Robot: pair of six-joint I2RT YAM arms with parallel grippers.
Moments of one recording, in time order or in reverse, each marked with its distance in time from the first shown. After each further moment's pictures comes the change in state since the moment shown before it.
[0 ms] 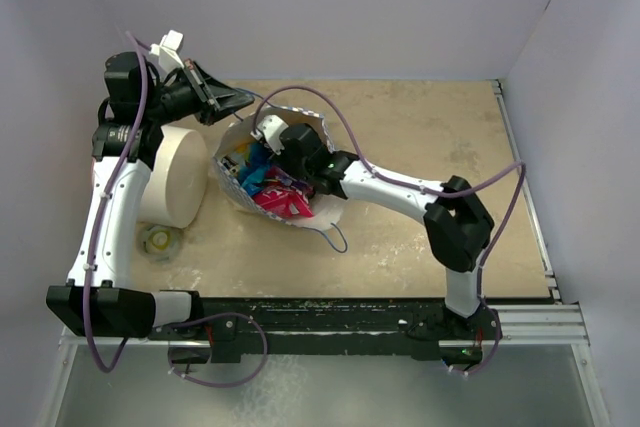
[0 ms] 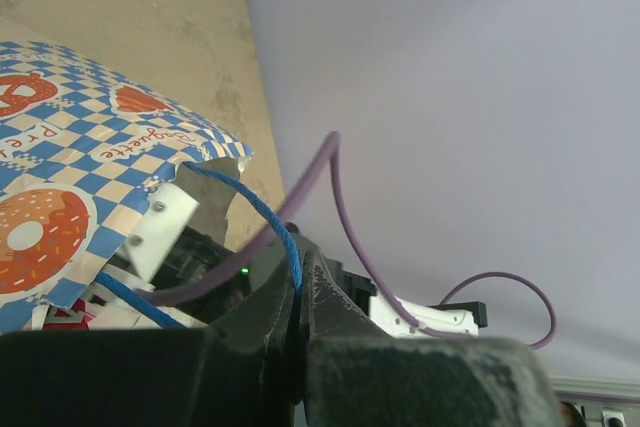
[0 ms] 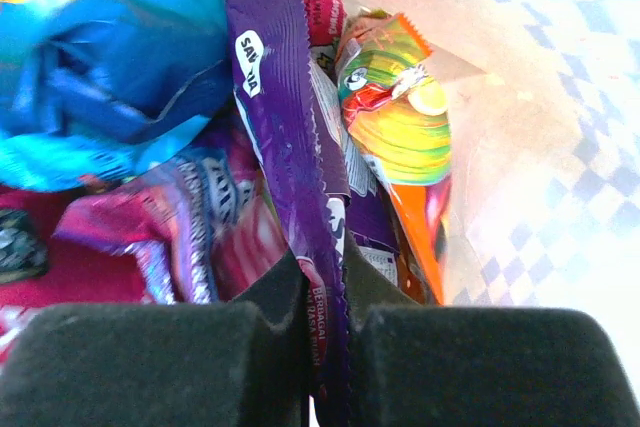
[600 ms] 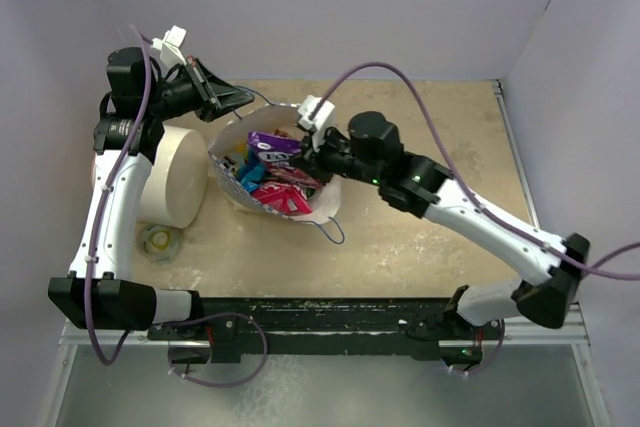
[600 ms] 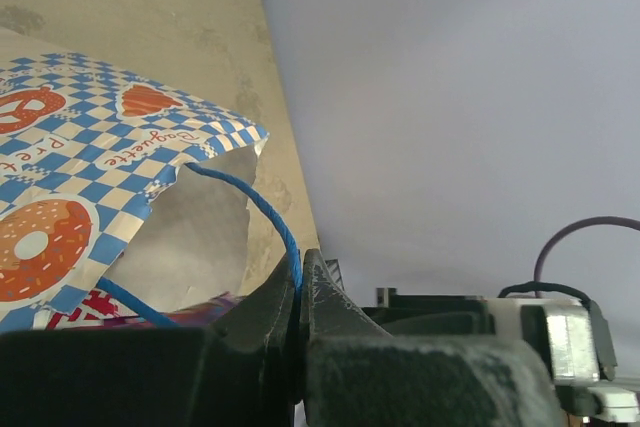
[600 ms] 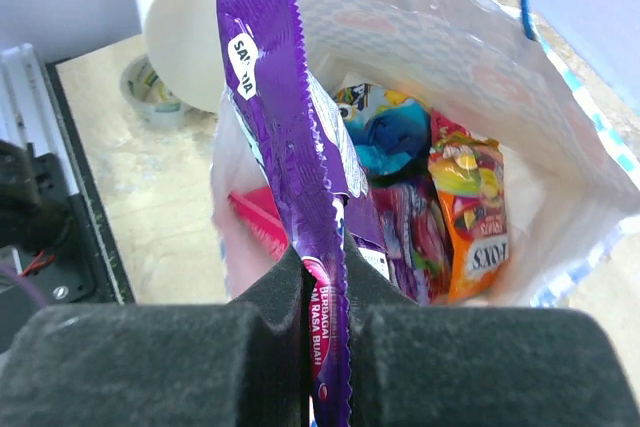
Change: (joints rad) left arm 0.001 0.039 0.036 -0.020 0.000 0.079; right arm 0.016 -0.505 -0.071 -0.135 -0.452 0.193
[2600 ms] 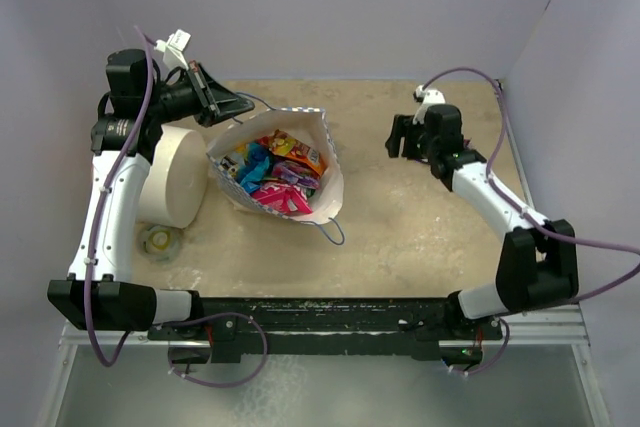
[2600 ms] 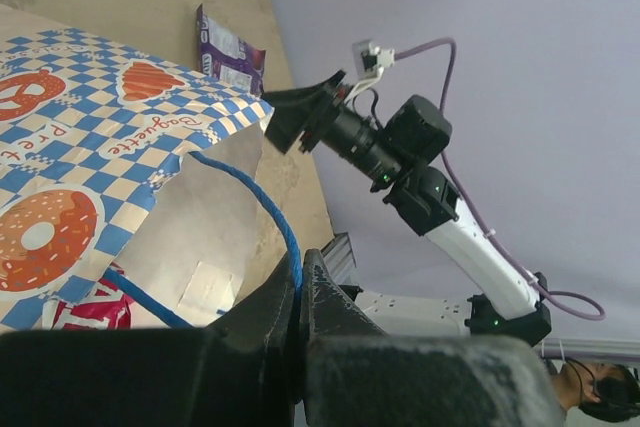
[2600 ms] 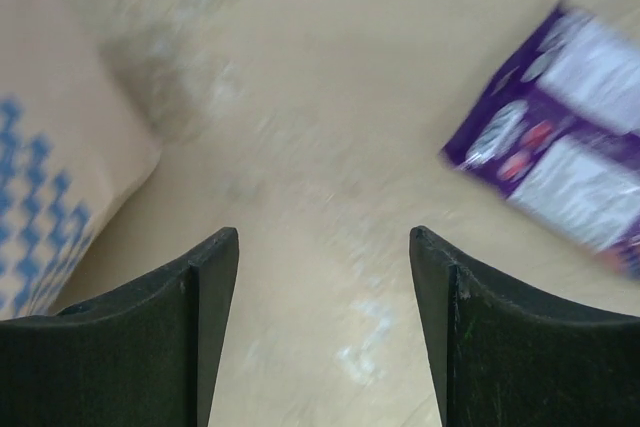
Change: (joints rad) left arm 0.005 -0.004 0.014 -0.084 0.053 0.093; right arm -0.696 0.053 -0.357 0.139 0.099 0.248
